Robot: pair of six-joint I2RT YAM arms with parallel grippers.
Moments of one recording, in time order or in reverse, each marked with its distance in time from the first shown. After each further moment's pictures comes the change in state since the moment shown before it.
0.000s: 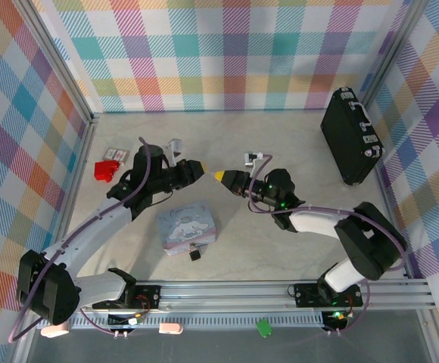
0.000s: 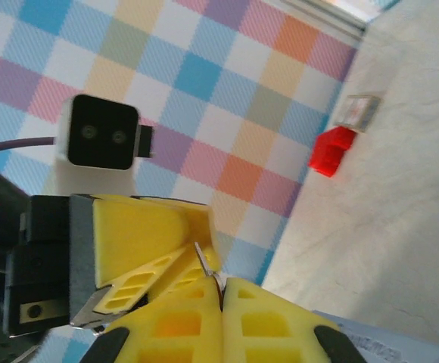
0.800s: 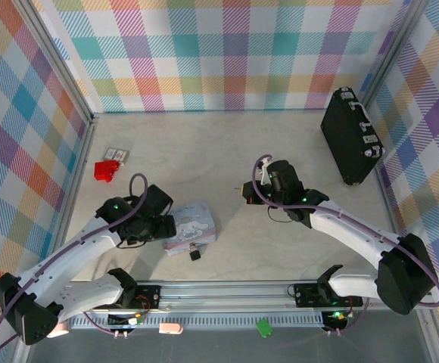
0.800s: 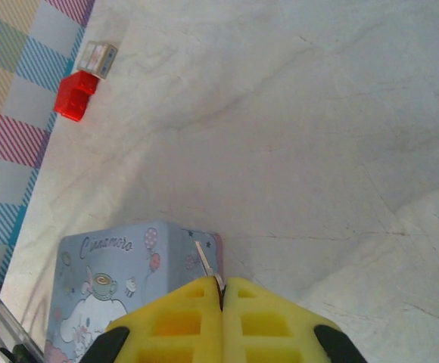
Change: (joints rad) left arm -0.254 -0.211 -0.087 -0.953 -0.505 -0.094; right arm -0.006 -0.229 0.158 -0.972 0.264 -0.471
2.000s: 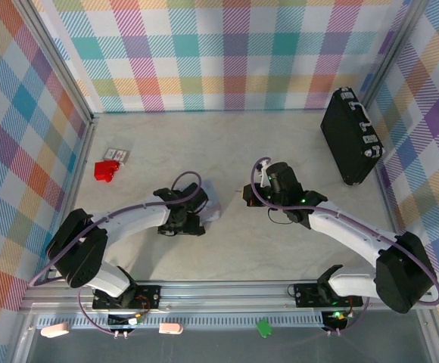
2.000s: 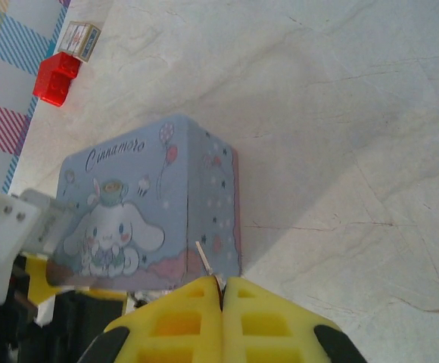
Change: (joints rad) left arm -0.009 0.497 0.003 0.392 -0.035 0.154; right arm 0.000 0.007 -0.024 0.011 0.001 -0.021
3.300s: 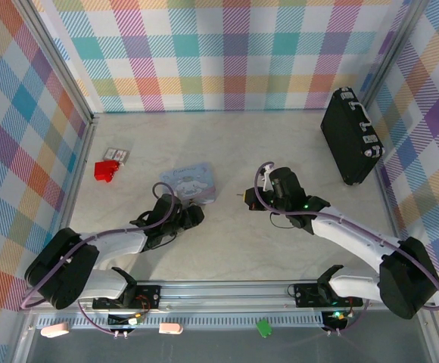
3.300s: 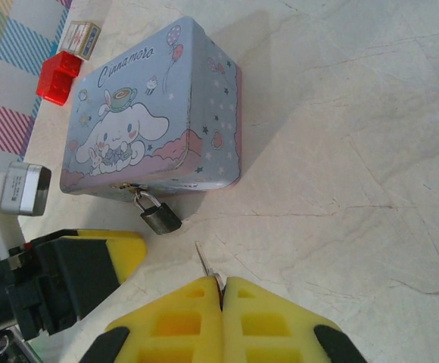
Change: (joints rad) left arm 0.124 -0.175 -0.504 1.001 0.249 -0.162; right arm 0.000 -0.048 -0.067 0.039 -0.009 0.031
